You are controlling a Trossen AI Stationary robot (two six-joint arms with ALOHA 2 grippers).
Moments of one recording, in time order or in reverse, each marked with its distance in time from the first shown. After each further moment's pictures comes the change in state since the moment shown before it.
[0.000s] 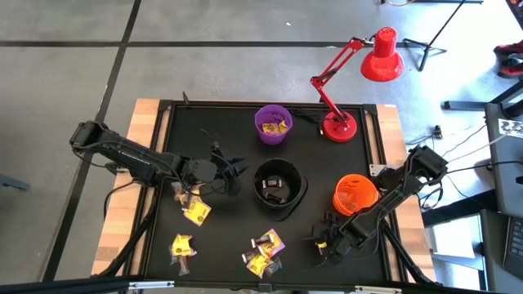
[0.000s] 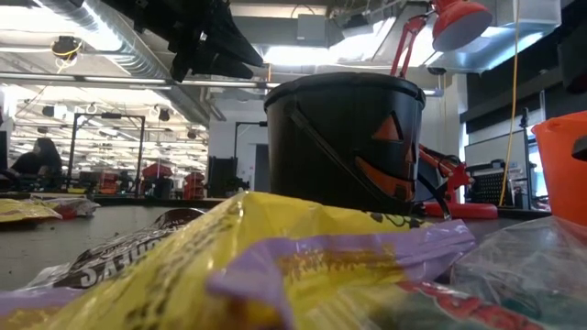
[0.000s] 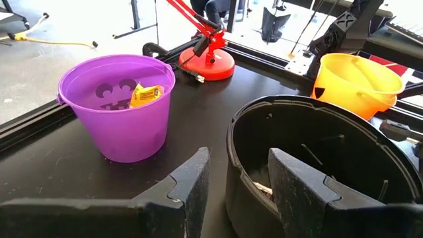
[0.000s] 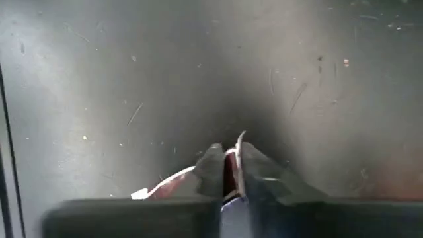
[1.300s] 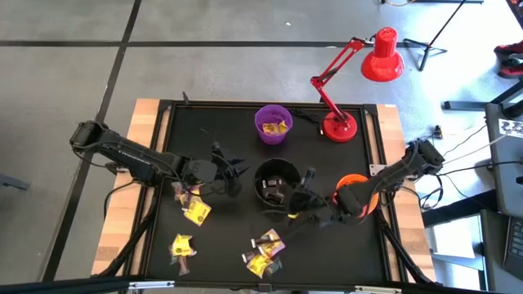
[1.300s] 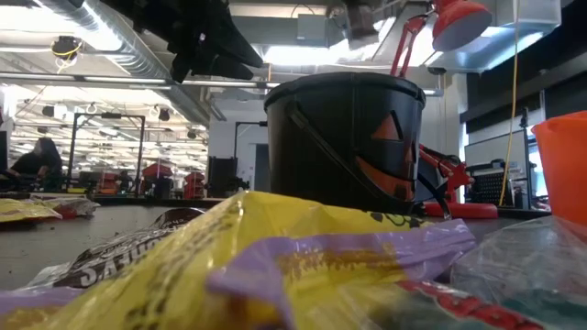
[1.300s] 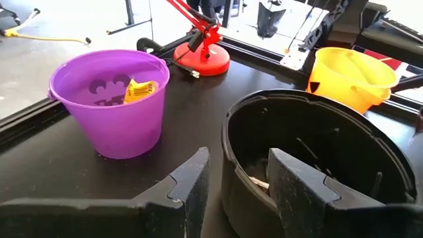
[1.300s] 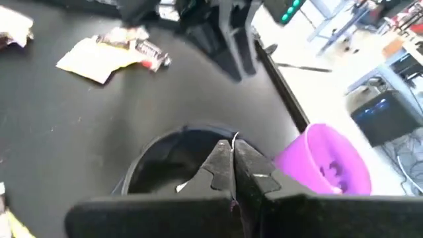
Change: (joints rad) left arm 0.000 0.000 0.000 -0.010 0.026 -0.002; right arm -0.276 -0.049 0.559 -0.246 0.737 -0.693
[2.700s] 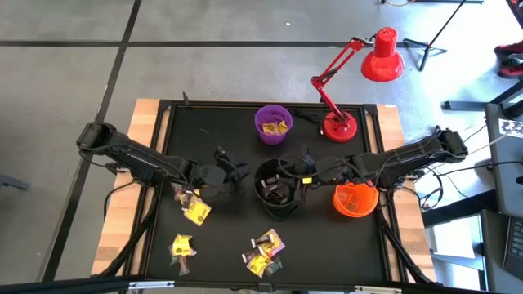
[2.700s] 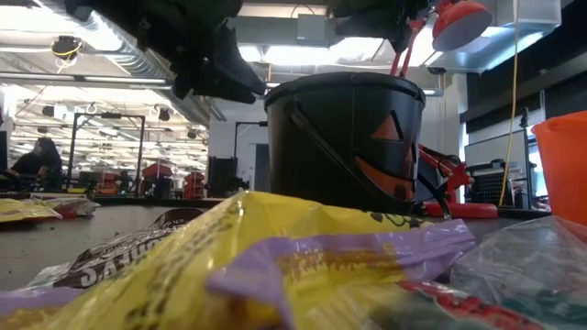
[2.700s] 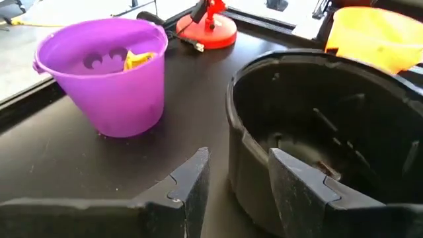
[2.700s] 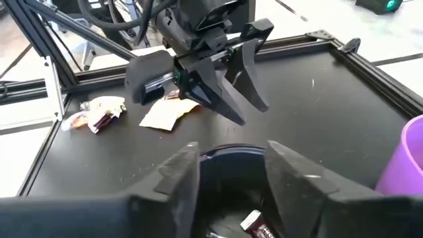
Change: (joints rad) left arm -0.001 0.099 0.001 -0.006 0.001 -0.019; right arm -0.291 -0.328 -0.492 0.623 -0.573 -0.027
